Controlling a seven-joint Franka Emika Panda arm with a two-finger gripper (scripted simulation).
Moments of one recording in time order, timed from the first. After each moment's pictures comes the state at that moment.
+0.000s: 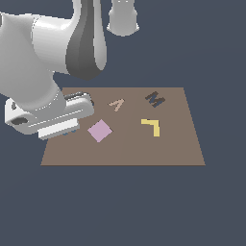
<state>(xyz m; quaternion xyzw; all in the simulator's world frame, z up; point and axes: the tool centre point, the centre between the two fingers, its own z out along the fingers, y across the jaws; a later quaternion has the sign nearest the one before) 0.024 -0.185 0.032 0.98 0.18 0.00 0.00</state>
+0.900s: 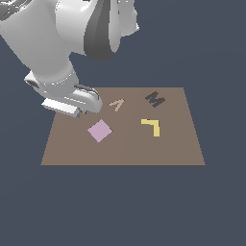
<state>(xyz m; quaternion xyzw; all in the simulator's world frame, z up) -0.041 -0.163 0.038 0.99 -0.16 0.00 0.00</state>
